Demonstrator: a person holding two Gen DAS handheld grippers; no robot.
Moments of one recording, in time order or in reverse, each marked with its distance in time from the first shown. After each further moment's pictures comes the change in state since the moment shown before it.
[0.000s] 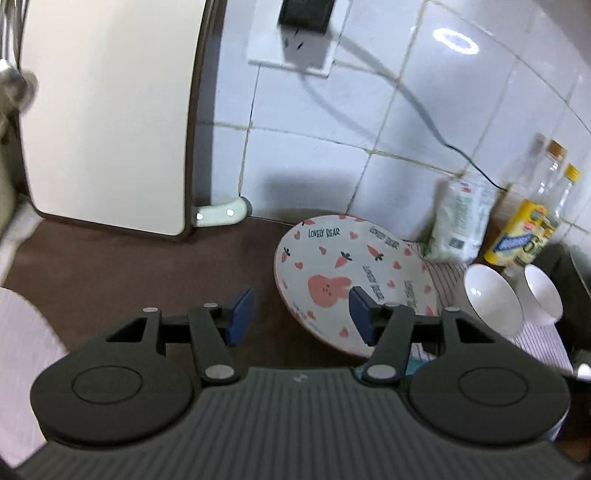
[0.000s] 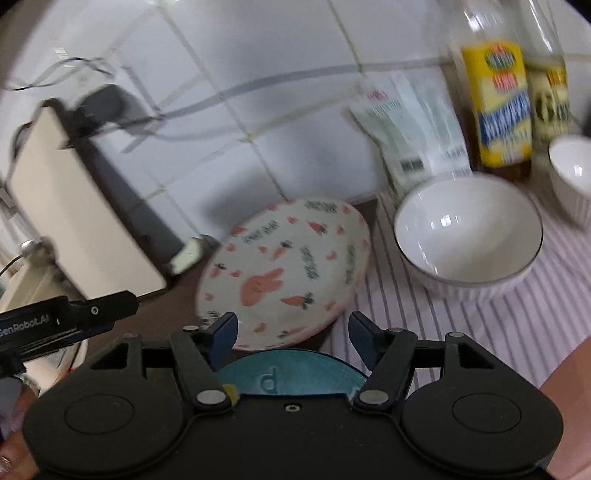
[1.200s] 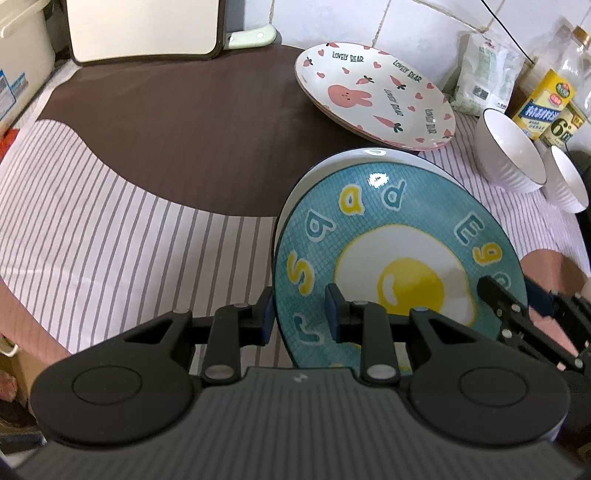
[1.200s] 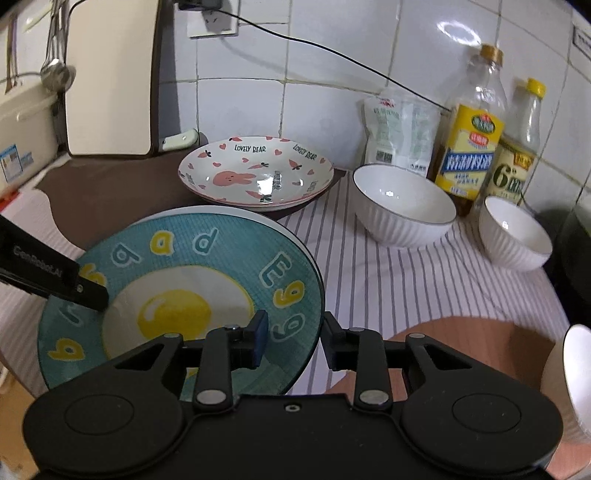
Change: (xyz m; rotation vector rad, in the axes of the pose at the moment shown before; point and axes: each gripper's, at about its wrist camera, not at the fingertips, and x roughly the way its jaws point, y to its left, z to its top) left arm -0.037 -0.039 -0.116 -0.054 0.345 0.161; right arm -0.071 0.011 -0.088 -0.526 0.021 -0.253
